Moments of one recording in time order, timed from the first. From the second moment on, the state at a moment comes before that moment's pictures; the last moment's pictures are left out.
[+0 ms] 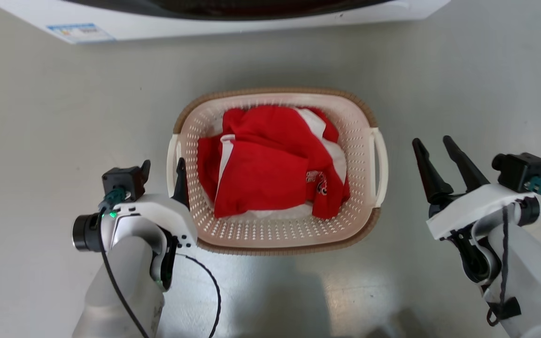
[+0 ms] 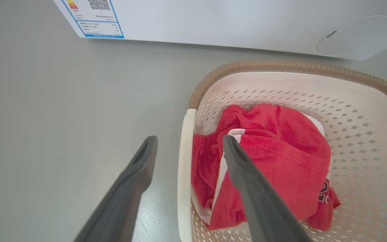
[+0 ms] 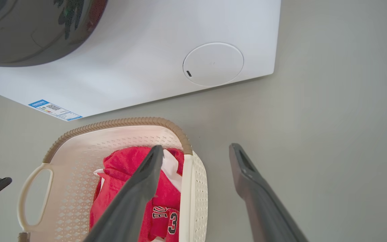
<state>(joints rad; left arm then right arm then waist) -0.58 0.03 -0.12 0.83 -0.26 0.03 -0.26 -0.55 -0.33 0.44 0.60 0.75 0.12 -0.25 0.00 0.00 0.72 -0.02</state>
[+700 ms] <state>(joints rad) -0.74 0.03 -0.22 0.99 -0.37 0.05 -0.26 -0.72 -0.33 0.70 0.75 0.88 0.12 -0.25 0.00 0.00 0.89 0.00</state>
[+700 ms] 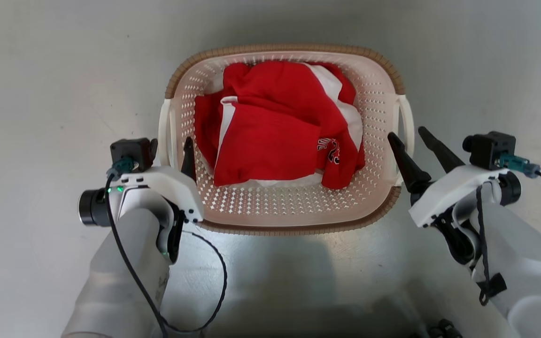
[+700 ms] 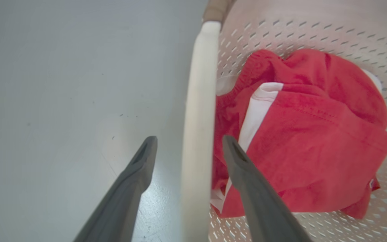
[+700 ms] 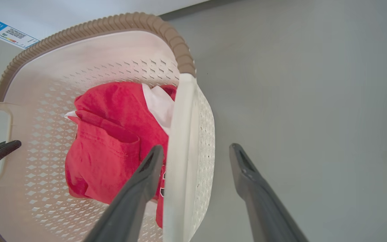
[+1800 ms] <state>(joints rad) -0.75 0.02 -0.34 1.06 -0.45 0.03 -0.26 -0.77 -0.32 0.84 0.86 1.03 0.12 -0.25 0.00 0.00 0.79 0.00</state>
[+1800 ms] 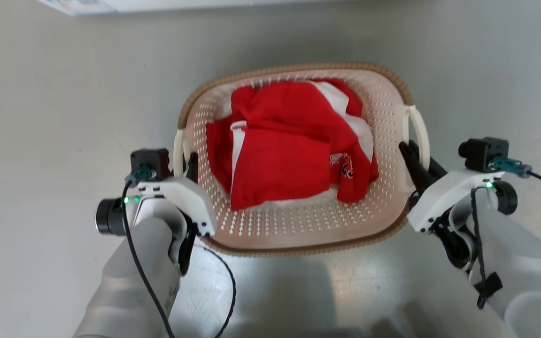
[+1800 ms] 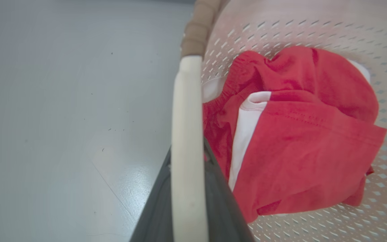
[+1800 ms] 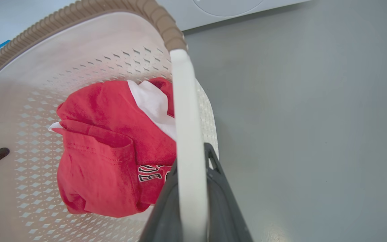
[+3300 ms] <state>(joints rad) -0.54 0.03 -0.57 1.29 -0.76 -0.09 -0.06 -0.64 -0.21 1.20 1.08 1.36 0.12 0.05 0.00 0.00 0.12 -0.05</state>
